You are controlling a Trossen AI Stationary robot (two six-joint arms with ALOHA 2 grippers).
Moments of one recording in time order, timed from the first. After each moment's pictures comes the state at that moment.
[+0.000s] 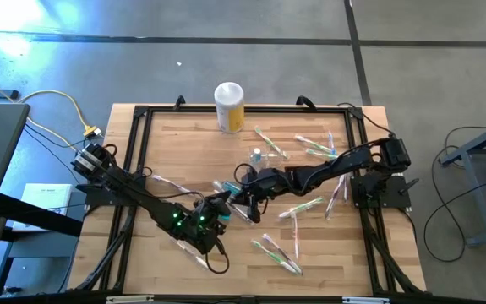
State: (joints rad) left arm -0.57 1.66 1.04 -0.18 -1.24 1.23; right arm 0.11 1.78 1.04 0.31 -0.06 0.31
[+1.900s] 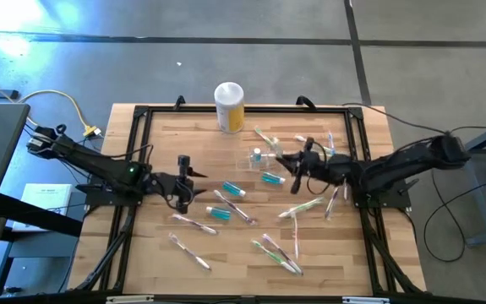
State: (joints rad) left arm -0.32 0.95 0.58 -0.16 -0.50 0.24; right arm 0.05 1.17 0.38 0.84 0.38 -0.03
